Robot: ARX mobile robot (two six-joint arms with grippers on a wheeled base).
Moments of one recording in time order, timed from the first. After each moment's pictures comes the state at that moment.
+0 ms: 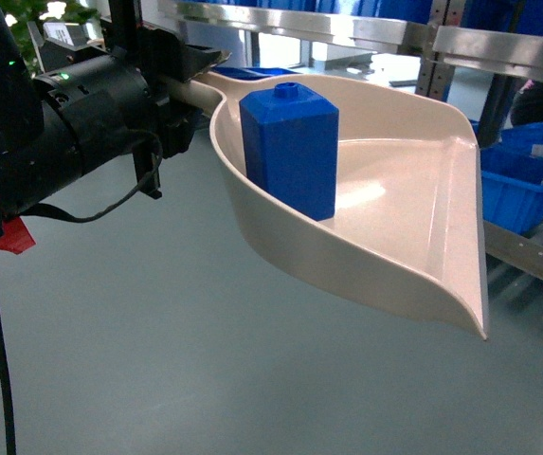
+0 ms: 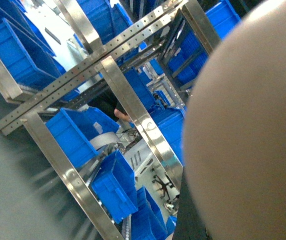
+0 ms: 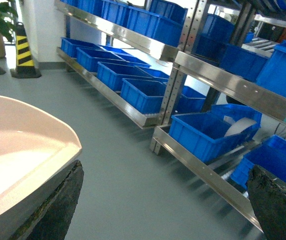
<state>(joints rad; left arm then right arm) -0.28 1.96 0.88 1.24 0.22 -1.38 0.15 0.76 0.43 0.32 0.17 -0.18</state>
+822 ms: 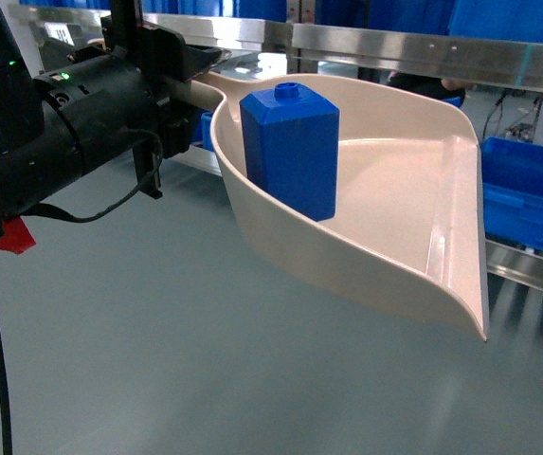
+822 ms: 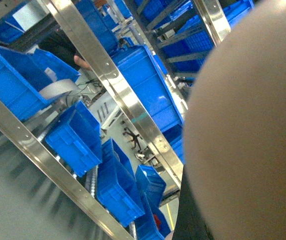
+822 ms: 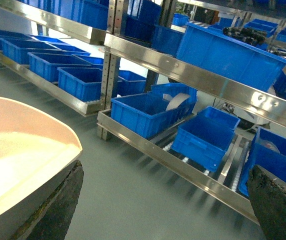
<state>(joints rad) -0.28 1.96 0.88 1.24 0.22 -1.38 0.15 0.76 0.43 0.32 0.17 -0.18</state>
